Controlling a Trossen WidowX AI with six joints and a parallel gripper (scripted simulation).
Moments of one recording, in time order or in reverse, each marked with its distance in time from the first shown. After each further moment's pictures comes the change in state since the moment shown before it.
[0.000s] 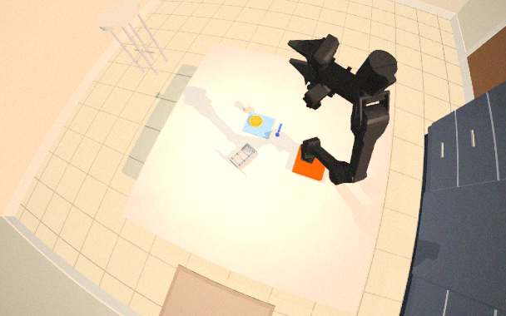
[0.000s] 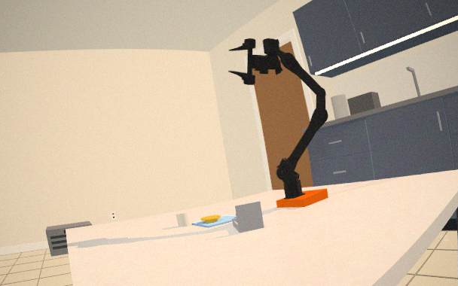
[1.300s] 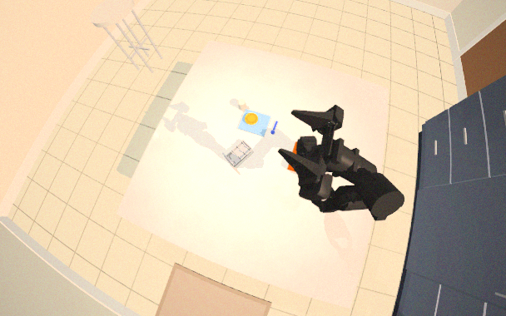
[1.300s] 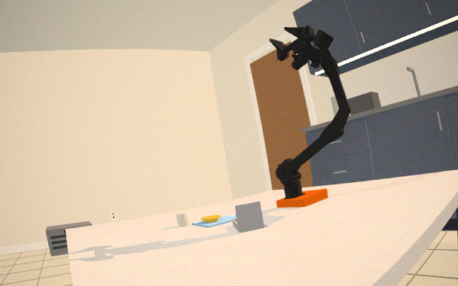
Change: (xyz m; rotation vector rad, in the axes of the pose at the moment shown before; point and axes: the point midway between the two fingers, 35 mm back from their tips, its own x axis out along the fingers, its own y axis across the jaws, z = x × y) arm -0.112 -0.091 0.159 -1.001 0.074 -0.348
